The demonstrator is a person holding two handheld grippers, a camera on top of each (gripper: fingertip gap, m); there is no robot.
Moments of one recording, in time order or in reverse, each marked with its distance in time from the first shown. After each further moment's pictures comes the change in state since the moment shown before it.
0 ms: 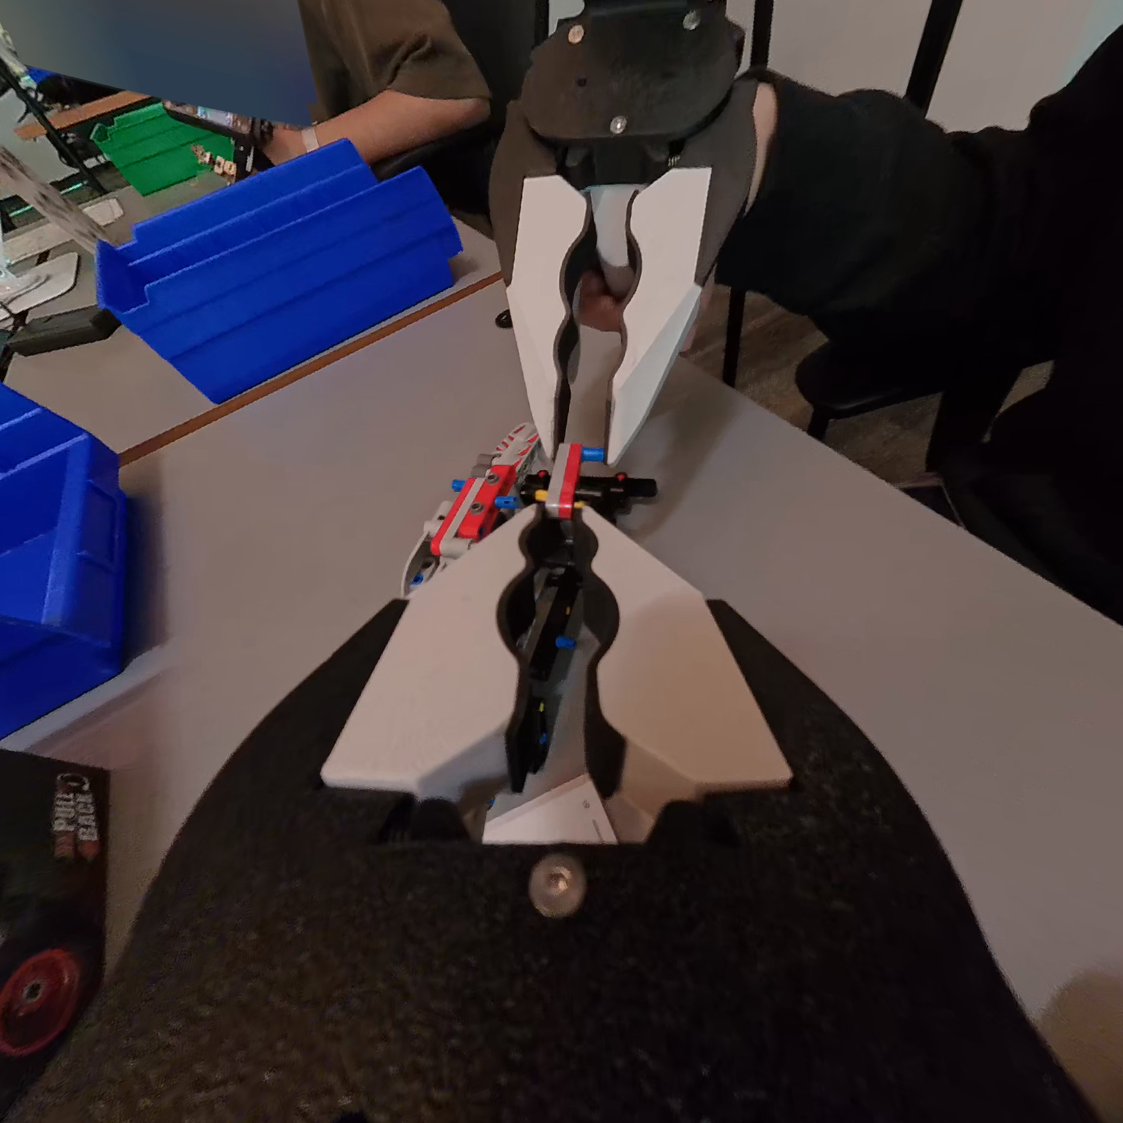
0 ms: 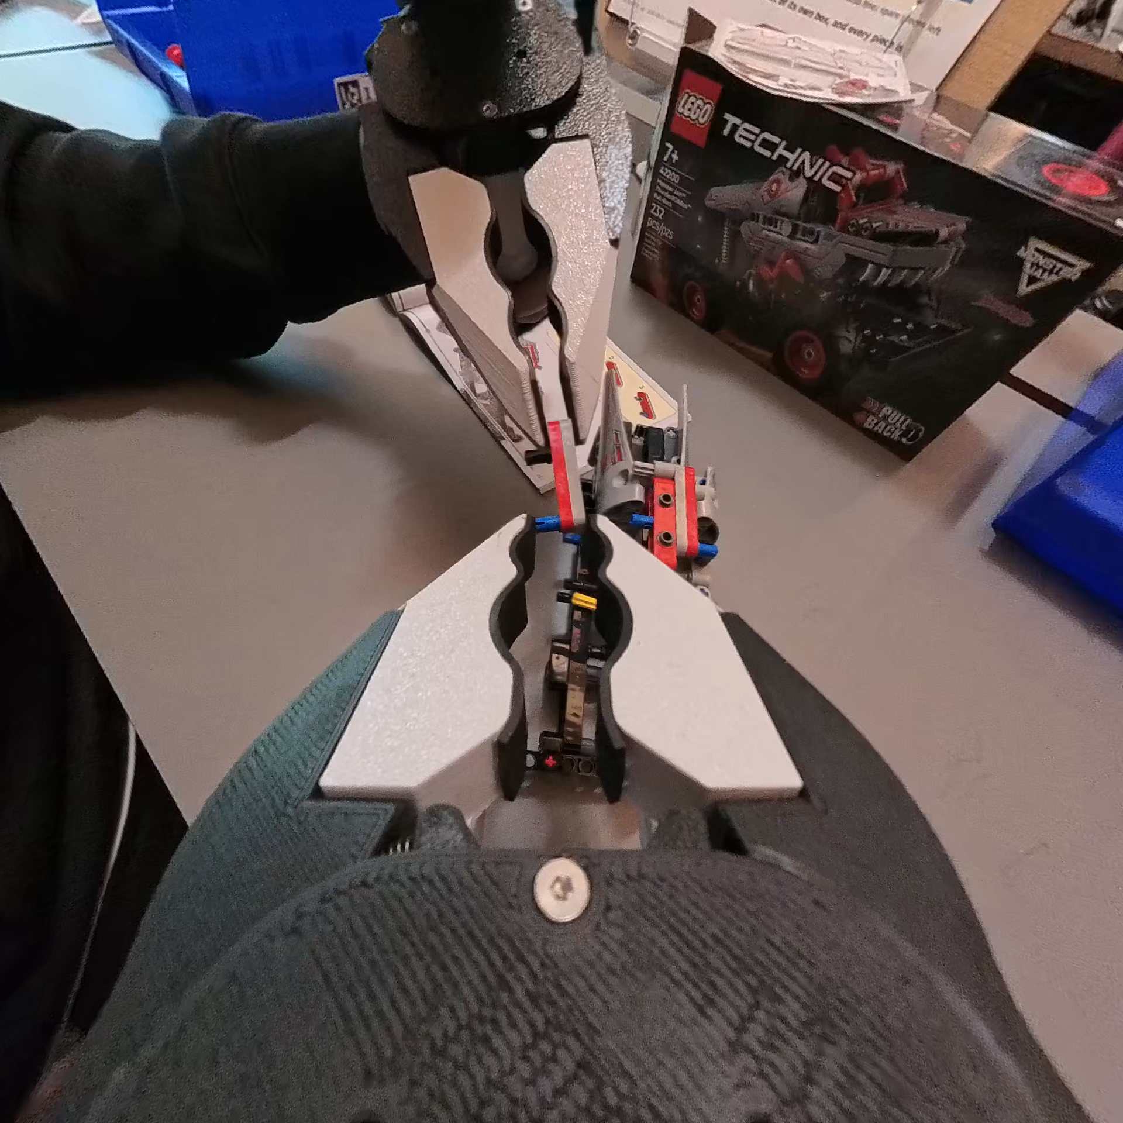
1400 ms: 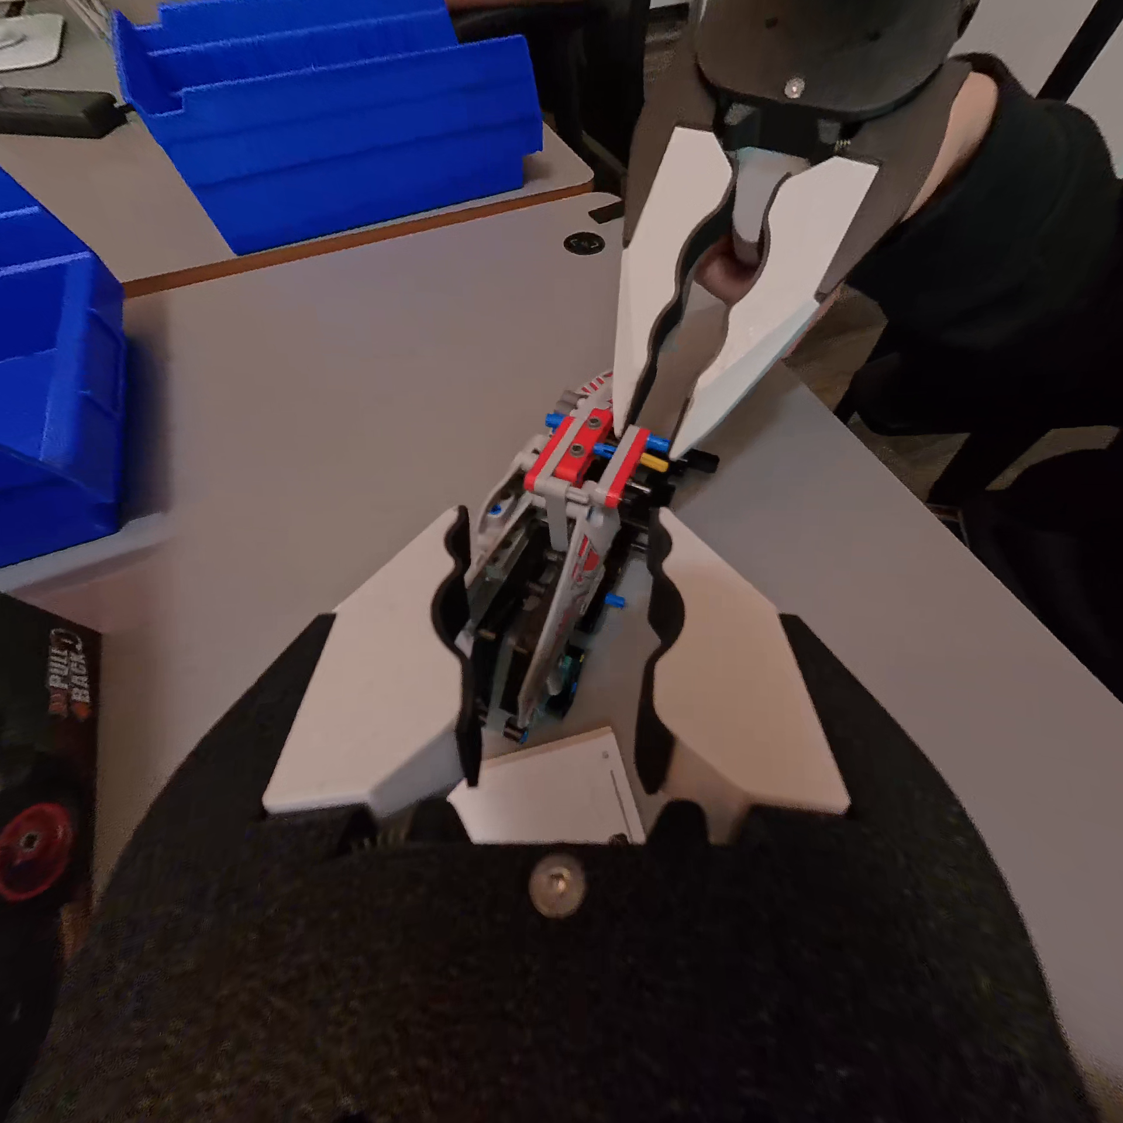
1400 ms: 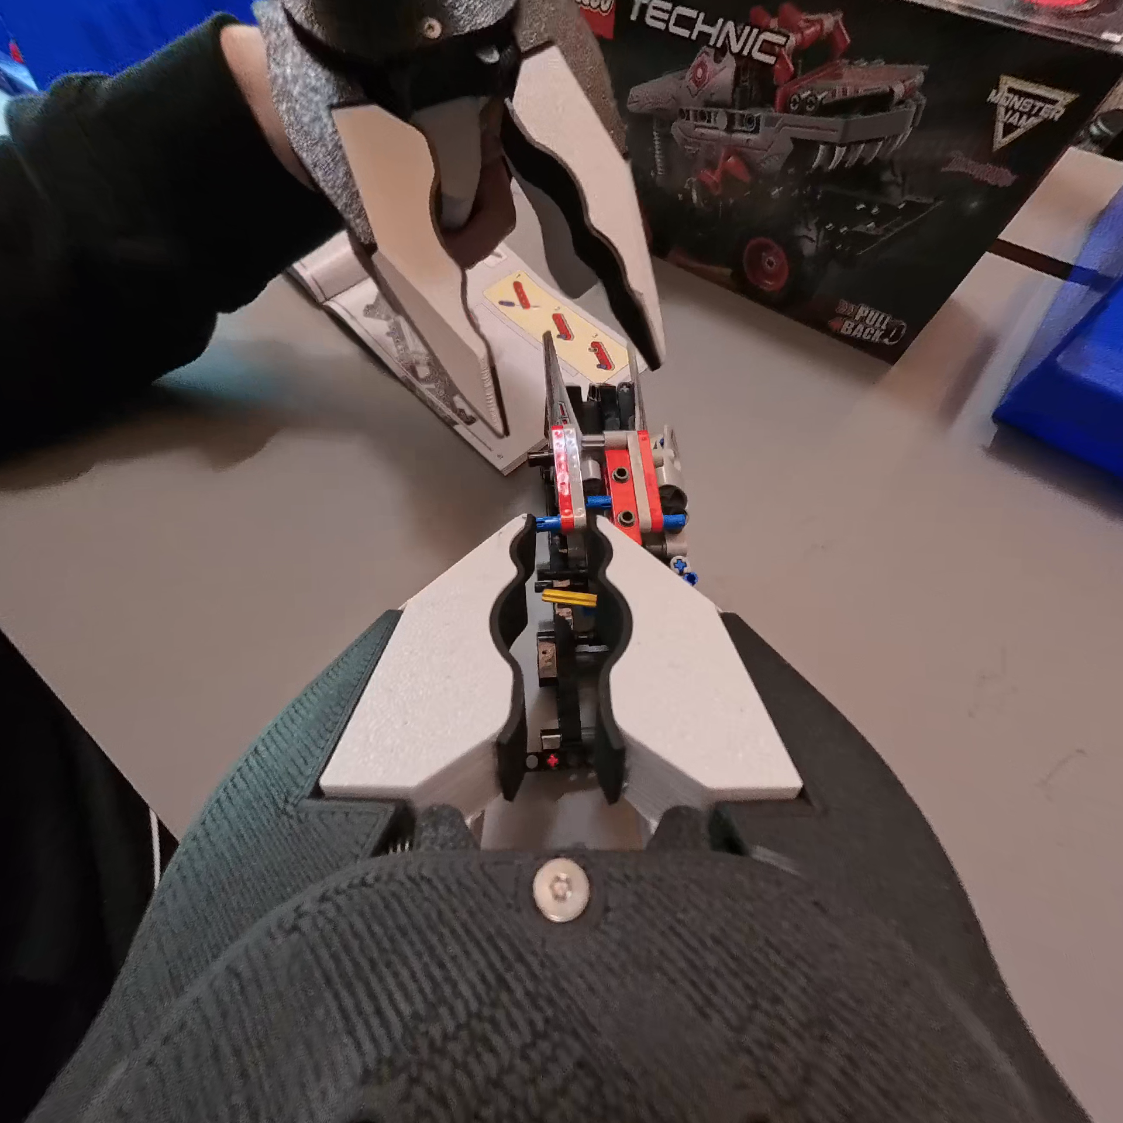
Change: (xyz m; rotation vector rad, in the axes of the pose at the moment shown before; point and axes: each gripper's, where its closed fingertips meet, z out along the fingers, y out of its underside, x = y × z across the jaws) left arm -0.035 0.019 -0.007 -0.106 -0.043 -0.225; right arm 0.016 0.010 0.011 -0.096 0.083 0.161
